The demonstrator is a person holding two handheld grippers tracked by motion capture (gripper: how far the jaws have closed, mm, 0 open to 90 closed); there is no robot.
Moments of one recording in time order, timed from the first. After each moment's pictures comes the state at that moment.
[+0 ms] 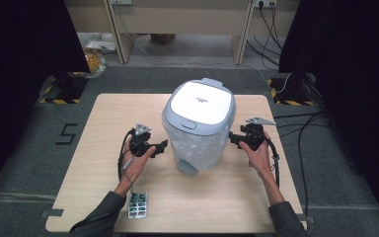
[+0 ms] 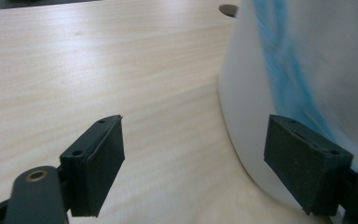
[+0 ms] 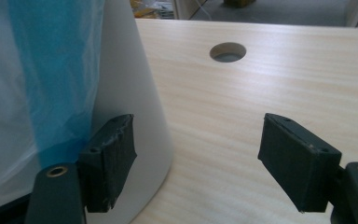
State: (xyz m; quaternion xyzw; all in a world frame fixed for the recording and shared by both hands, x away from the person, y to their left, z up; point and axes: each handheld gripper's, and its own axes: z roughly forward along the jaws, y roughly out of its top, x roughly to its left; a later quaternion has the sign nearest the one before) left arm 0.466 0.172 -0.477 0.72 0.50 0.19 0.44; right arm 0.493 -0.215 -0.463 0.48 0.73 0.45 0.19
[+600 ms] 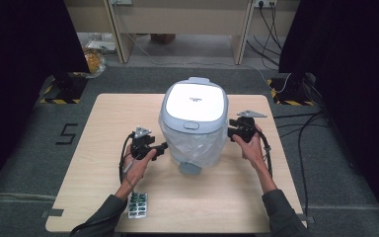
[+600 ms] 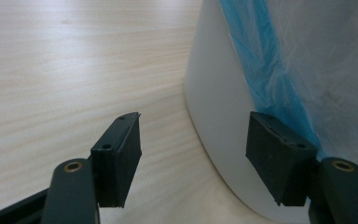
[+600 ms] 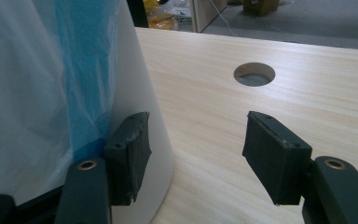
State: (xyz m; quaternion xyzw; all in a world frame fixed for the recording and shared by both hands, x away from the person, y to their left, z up) left arm 0.442 0.172 -0.481 0.71 0.51 0.17 0.46; right arm 0.522 -0.193 -0.464 0.46 0.73 0.47 0.17
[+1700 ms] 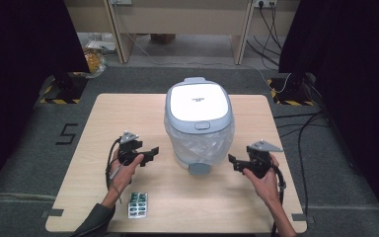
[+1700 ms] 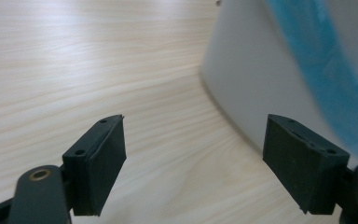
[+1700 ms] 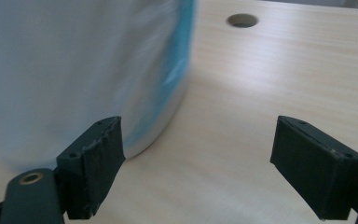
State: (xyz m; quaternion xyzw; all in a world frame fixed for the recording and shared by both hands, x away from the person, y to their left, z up) left arm 0.420 0.219 -0.480 0.71 0.51 0.17 0.45; right arm 0.394 -0.215 -0.465 0.46 0.75 0.43 0.21
